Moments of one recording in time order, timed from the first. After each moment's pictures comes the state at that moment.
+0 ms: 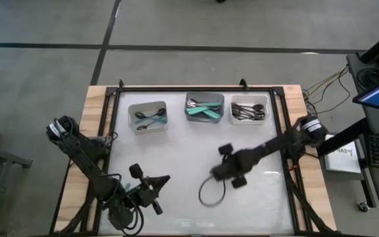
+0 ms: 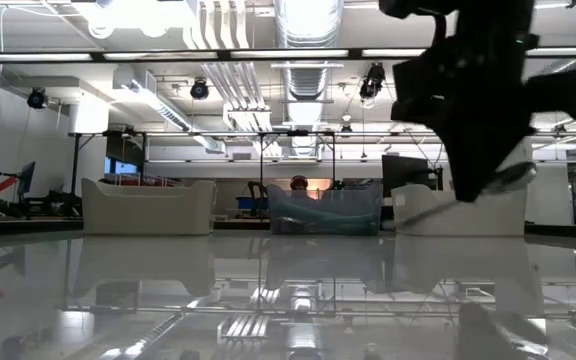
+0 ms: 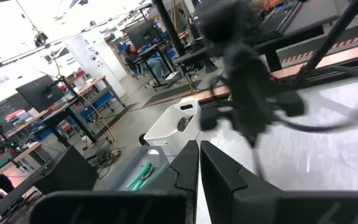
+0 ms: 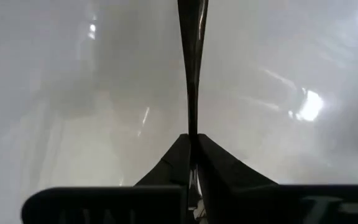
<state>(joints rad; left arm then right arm) -0.87 1.59 1.07 0.09 -1.41 0.02 0.35 1.76 1.20 -0.94 0.18 -0.02</state>
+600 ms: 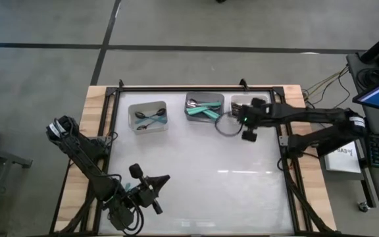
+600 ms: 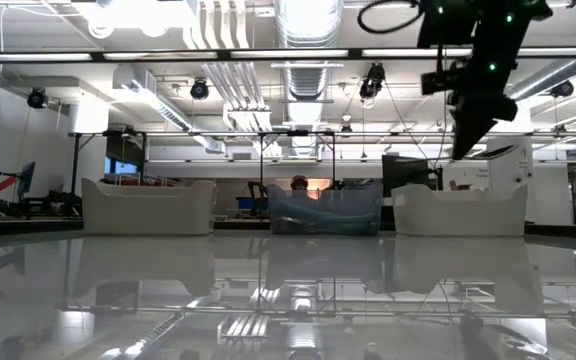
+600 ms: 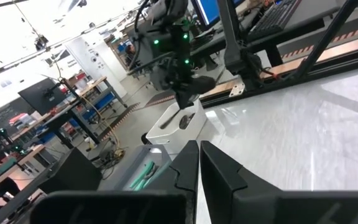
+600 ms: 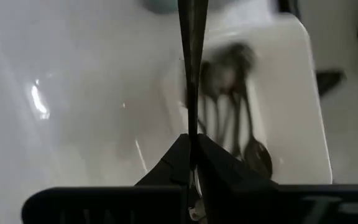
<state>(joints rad) -0.87 1.59 1.07 0.05 -1.41 0.01 -0.25 1.20 0.90 -0.94 0.34 -0.05</state>
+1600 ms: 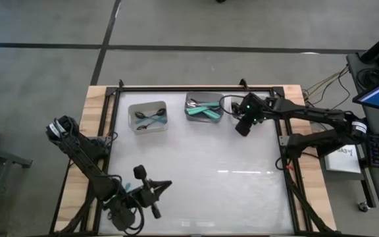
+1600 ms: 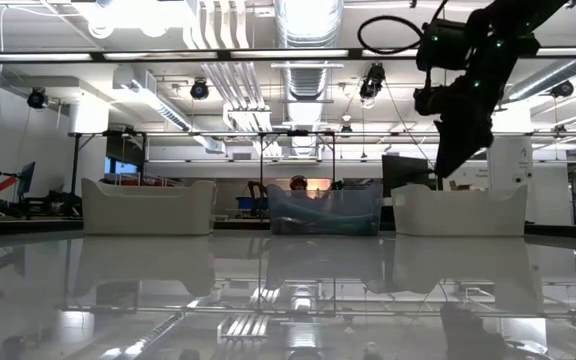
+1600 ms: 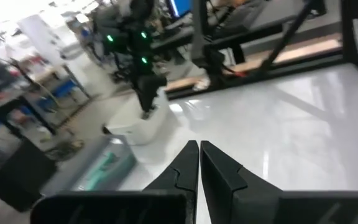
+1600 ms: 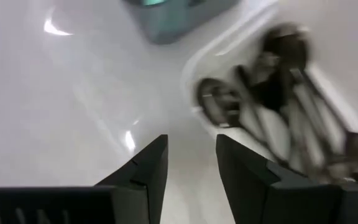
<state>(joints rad) -0.87 1.59 1.07 -0.02 -1.27 -0.16 -0.47 1.17 0.78 -0.69 0.02 0.17</state>
